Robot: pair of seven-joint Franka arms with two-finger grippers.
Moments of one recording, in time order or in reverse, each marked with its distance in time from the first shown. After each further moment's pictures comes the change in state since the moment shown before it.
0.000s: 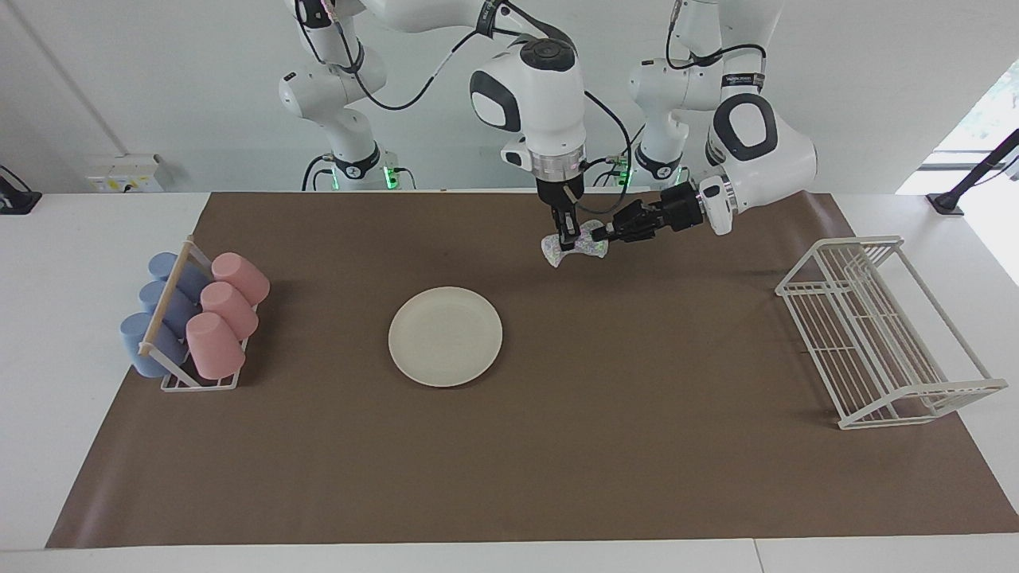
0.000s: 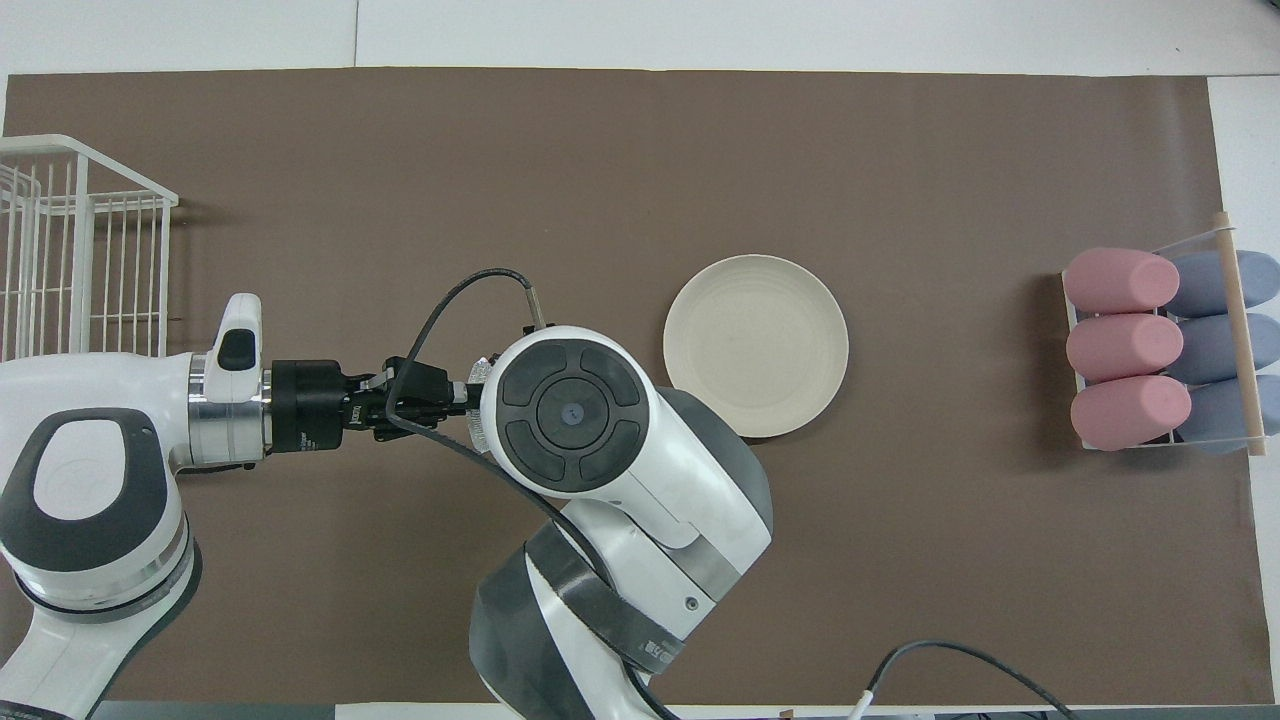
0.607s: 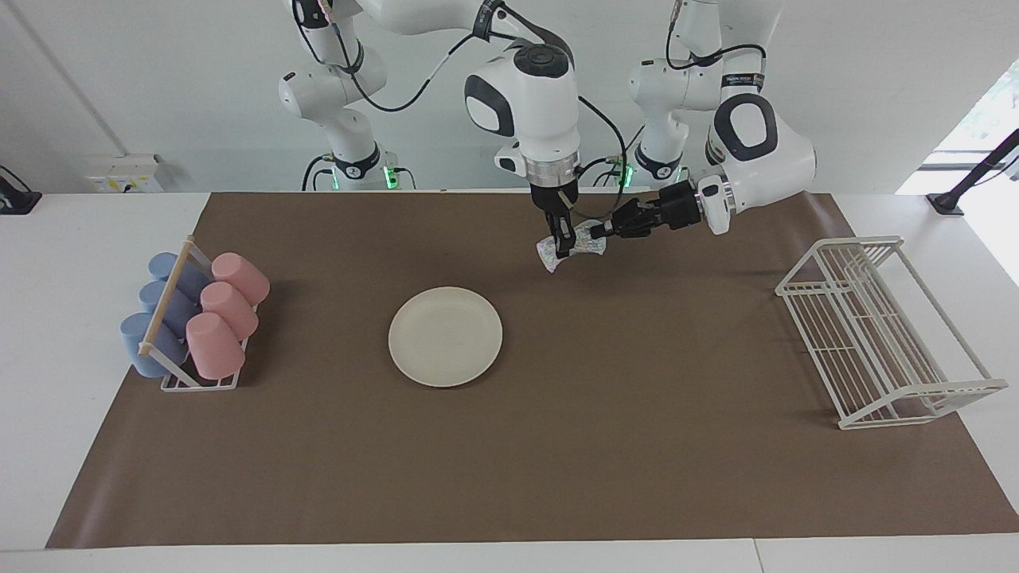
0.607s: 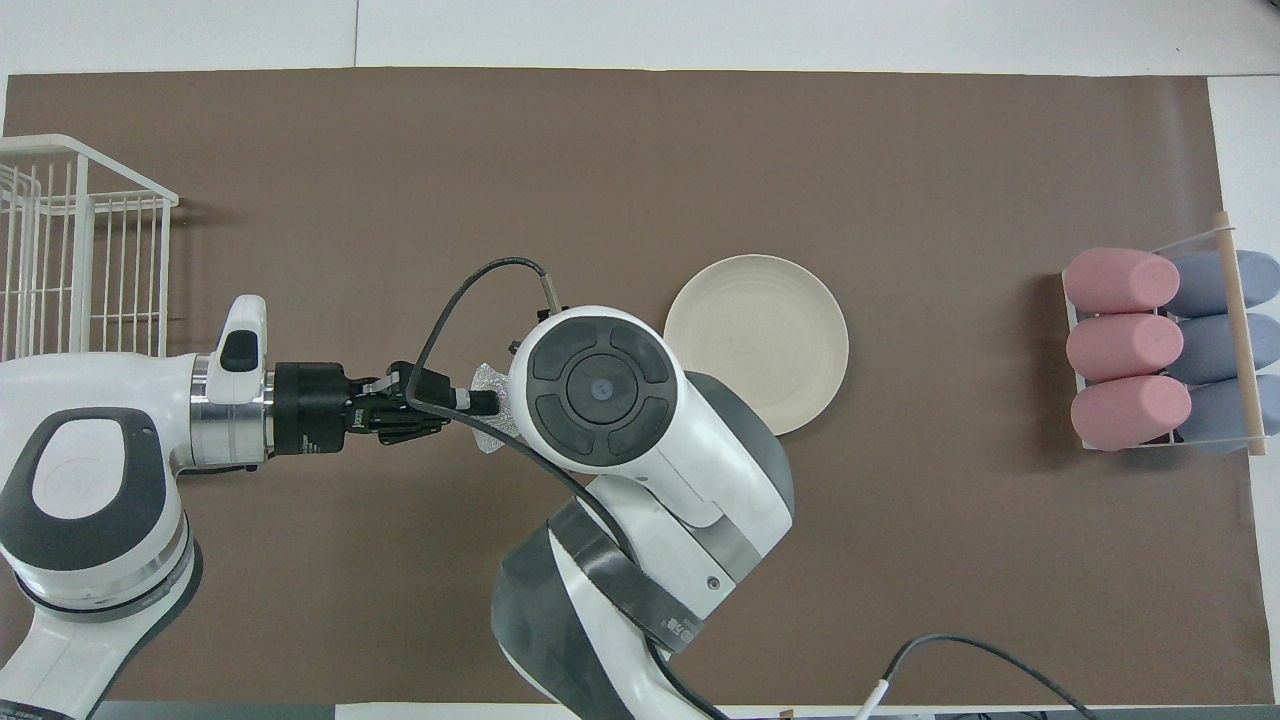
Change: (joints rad) left arm 0.001 0.001 0.002 0.001 -0.008 -0.029 0.000; right arm -0.045 -0.009 0.000 -0.015 0.000 -0.001 -0.107
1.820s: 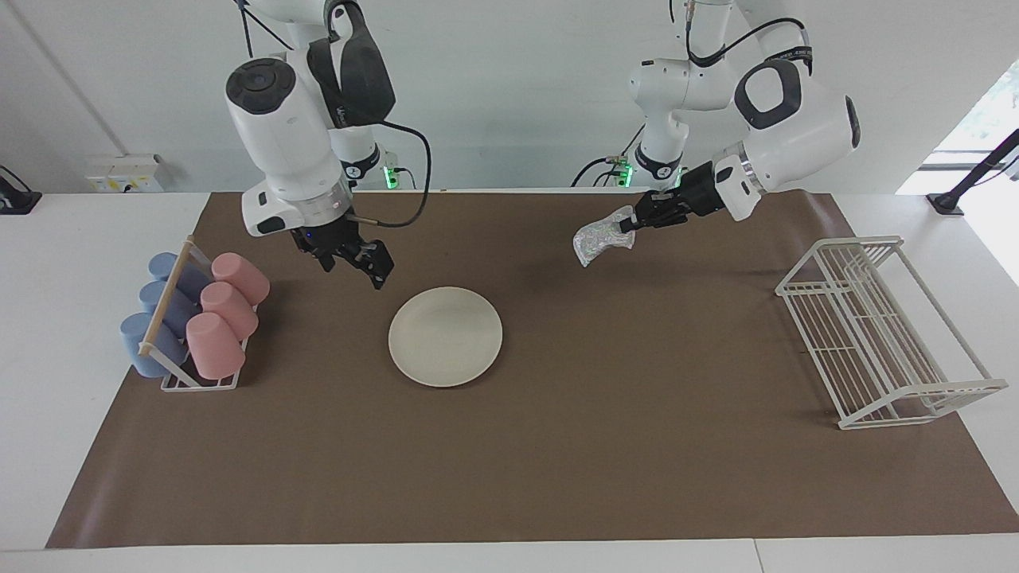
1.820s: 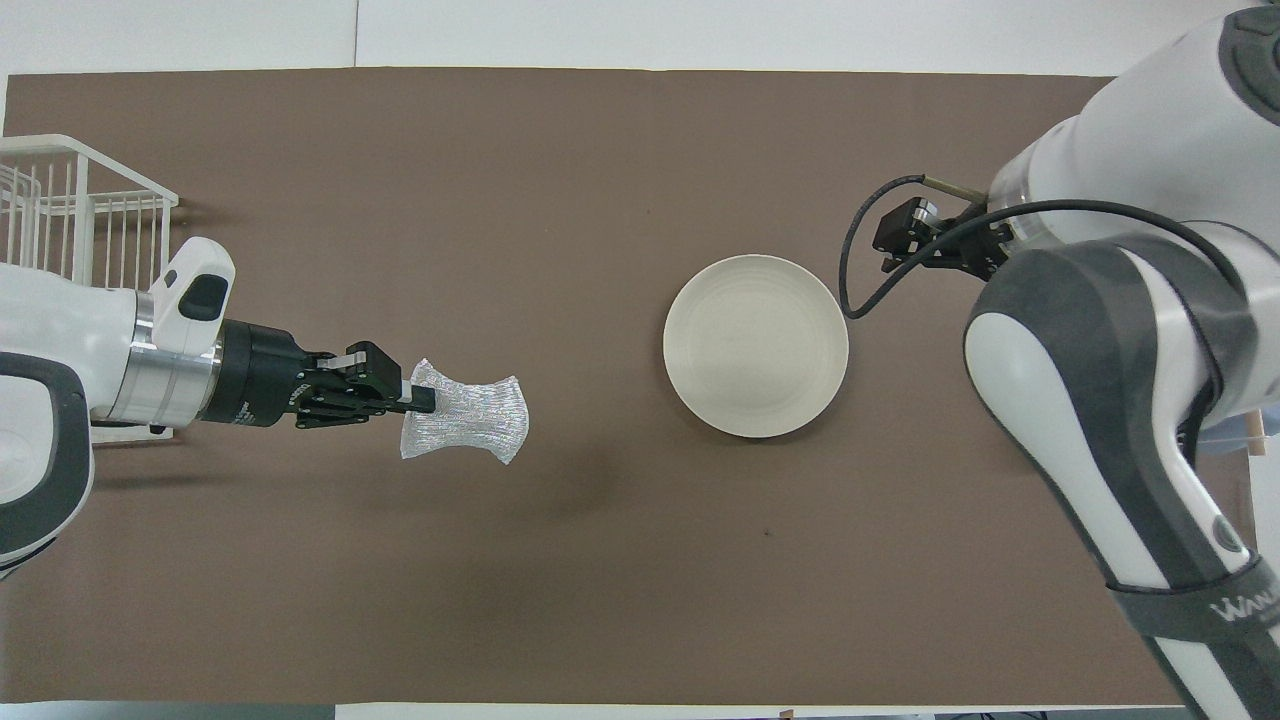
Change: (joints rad) left arm 0.008 0.024 0.017 0.249 0.537 -0.145 -0.323; right arm -0.518 -0.144 -0.012 0.001 -0.001 -0.361 -1.544
